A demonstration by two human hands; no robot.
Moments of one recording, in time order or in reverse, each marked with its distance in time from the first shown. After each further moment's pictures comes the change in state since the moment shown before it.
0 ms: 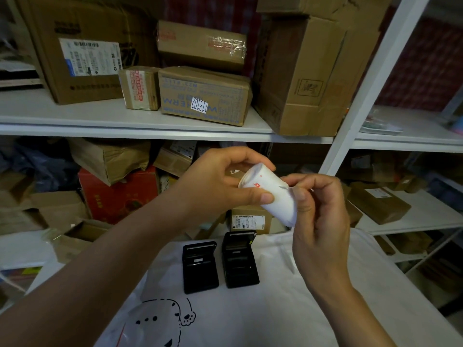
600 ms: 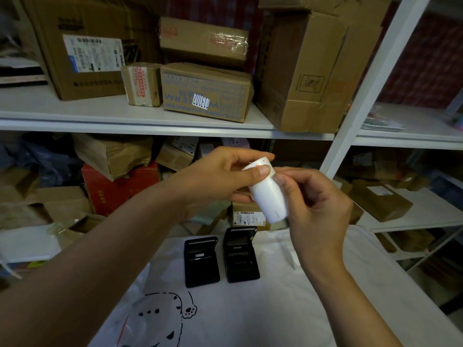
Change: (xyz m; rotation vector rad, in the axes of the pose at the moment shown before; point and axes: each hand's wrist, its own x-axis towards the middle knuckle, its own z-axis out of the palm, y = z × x) left_hand 0.010 -0.001 0.004 -0.121 -0.096 -0.209; right_hand 0.007 0.004 0.004 -0.082 0.055 0.001
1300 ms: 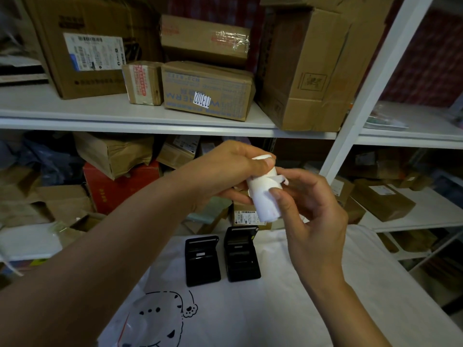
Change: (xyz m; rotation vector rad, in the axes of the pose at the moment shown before) left_hand 0.008 0.009 0.003 0.004 0.049 -0.141; right_hand -0.014 -0.001 -0.002 0.034 -0.062 0.013
